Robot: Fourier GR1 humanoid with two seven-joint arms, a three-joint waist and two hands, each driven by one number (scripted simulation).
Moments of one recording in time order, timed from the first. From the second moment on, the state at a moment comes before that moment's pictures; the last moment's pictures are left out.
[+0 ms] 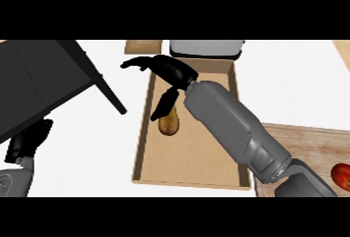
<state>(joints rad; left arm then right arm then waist) -0.14 0.39 0.08 -1.30 -0.19 0.13 0.04 -1.14 0.00 0.47 -0.57 0.16 0.09 -0.32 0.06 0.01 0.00</state>
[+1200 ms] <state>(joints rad) -0.13 0.38 0.10 -1.32 -0.20 0.12 0.04 -1.25 -0.36 0.11 -0.24 -0.10 0.38 -0.60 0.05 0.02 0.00</state>
